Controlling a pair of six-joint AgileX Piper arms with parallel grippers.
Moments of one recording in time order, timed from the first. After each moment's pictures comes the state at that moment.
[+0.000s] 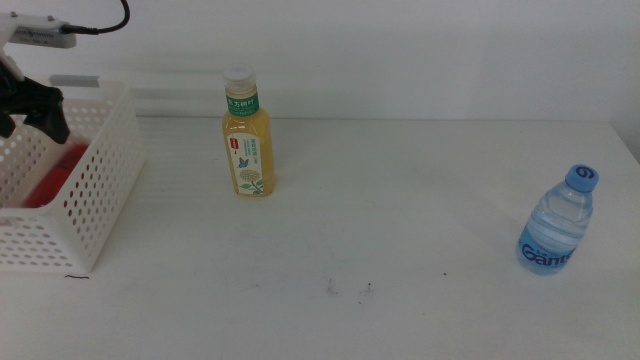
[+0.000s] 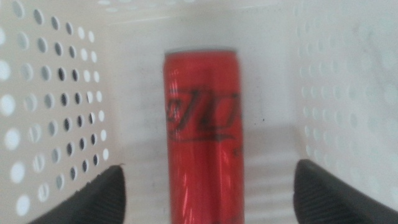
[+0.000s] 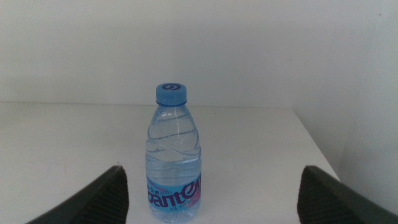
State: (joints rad) left arm 0.27 2.07 -1.91 -0.16 1.23 0.47; right arm -0.01 0.00 0.00 0.01 0.17 -0.04
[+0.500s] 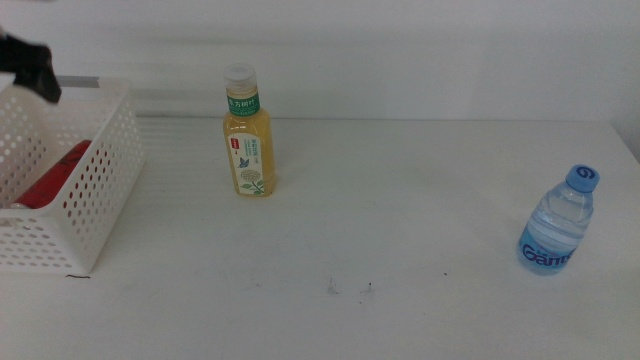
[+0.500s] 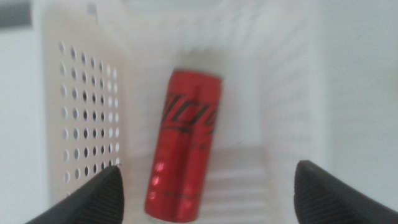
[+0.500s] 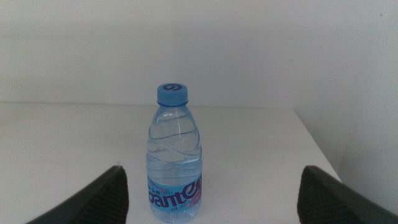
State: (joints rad) left arm 0.25 1.94 -1.91 -0.17 1.22 0.41; right arm -0.01 0.00 0.00 0.01 0.17 -0.04
